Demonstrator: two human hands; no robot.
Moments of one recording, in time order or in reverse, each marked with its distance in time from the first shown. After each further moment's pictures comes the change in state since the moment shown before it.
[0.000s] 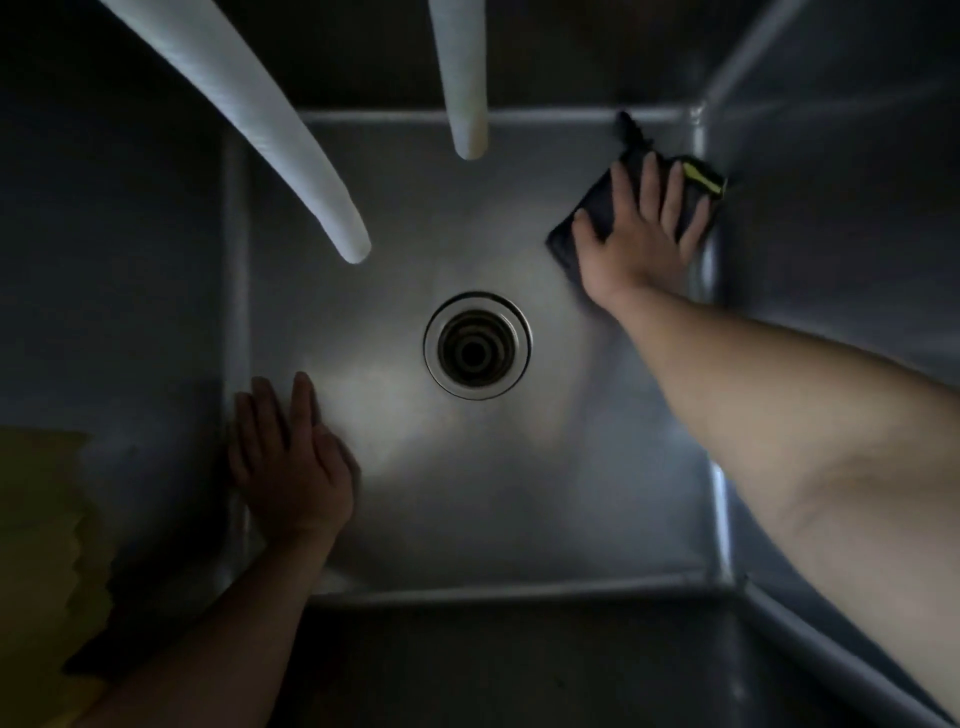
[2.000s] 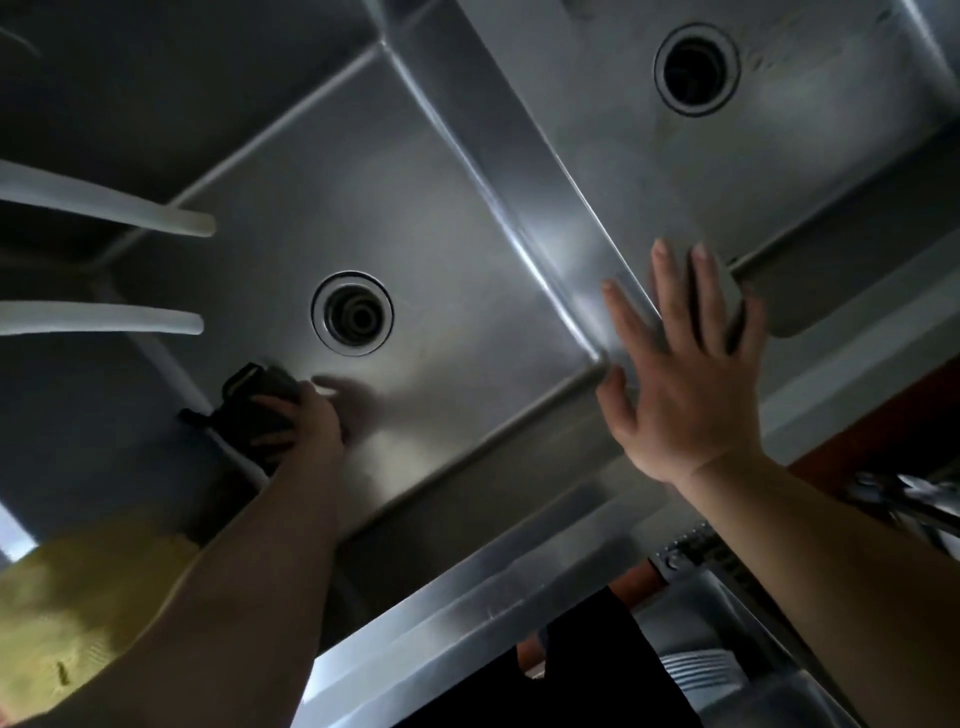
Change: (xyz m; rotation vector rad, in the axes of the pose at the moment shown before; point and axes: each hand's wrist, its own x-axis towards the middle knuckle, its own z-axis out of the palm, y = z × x) left_hand 0.036 0.088 -0.052 -0.082 -0.659 -0.501; right_hand -0.325 0.147 -0.185 -0.084 -0.032 0.131
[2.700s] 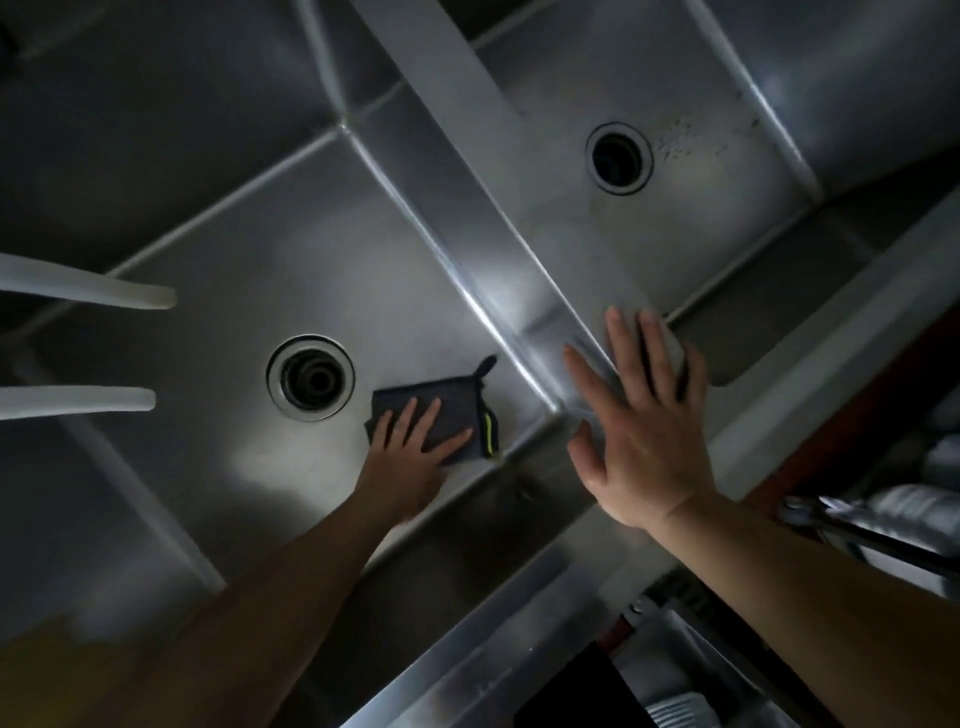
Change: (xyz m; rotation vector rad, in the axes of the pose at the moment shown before) left_hand -0.080 0.026 0.058 0.993 -0.146 1.604; right_hand 0.002 -0.004 -0.001 -0.005 -0.003 0.004
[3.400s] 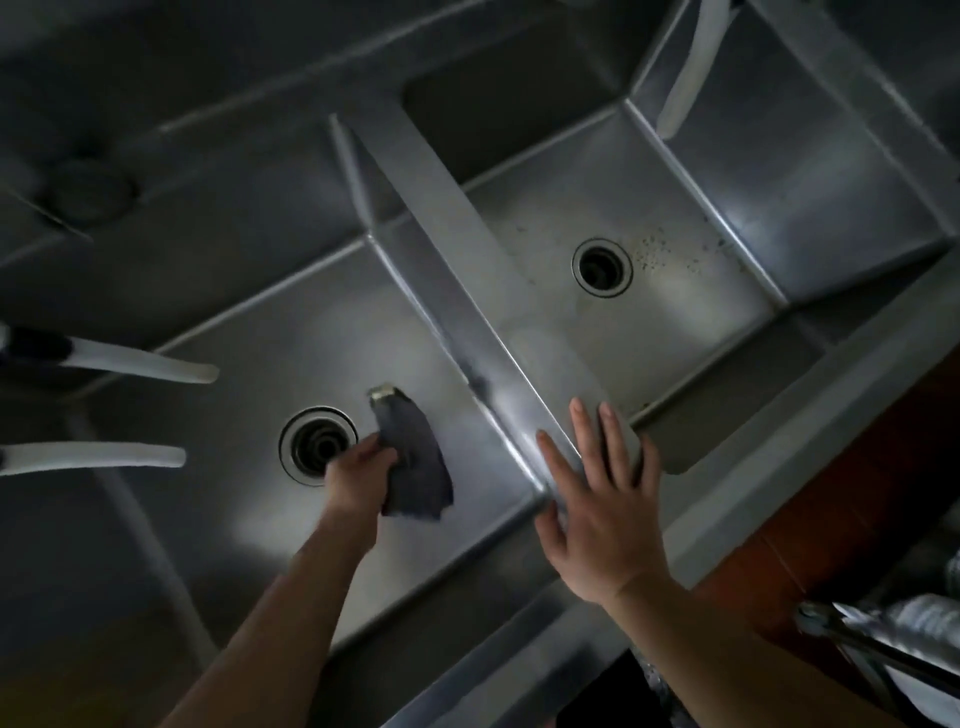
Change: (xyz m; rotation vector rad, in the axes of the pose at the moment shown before) left_hand 0.011 0.003 -0.124 -1.705 0.479 -1.034; right_hand -0.006 0.002 -0.001 0.052 -0.028 0.006
